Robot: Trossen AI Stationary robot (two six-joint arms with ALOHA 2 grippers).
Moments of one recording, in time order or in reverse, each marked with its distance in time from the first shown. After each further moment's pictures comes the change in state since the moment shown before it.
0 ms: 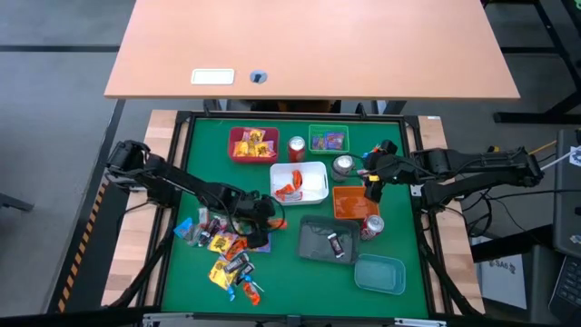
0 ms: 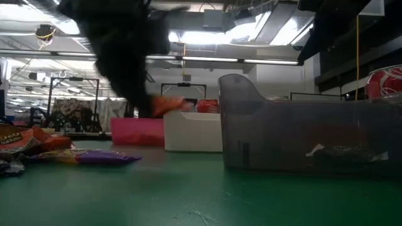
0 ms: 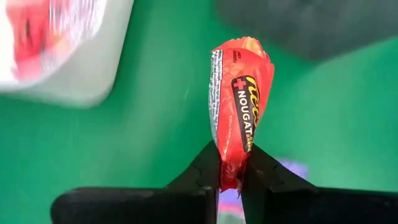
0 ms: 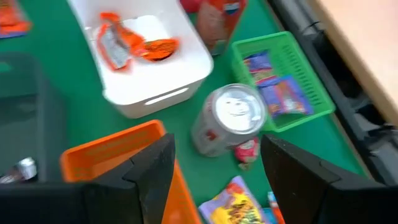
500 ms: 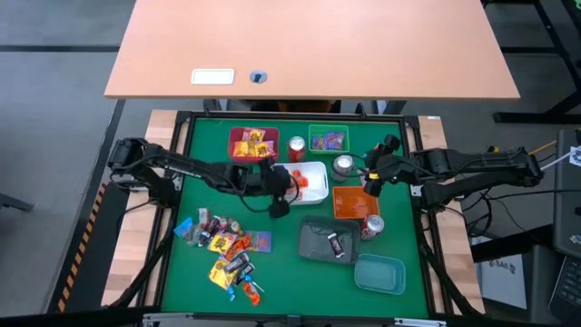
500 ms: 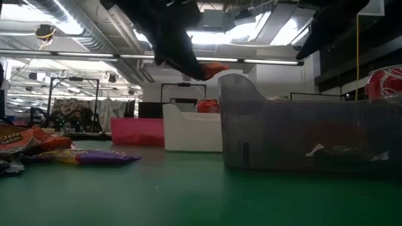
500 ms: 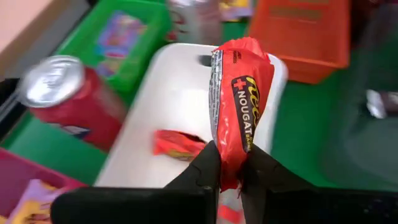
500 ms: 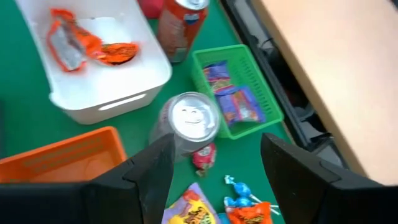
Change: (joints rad) left arm 0.172 -0.003 0.179 0.038 -0.303 0.278; right arm 0.000 0.000 0.000 -0.001 0.156 -0.081
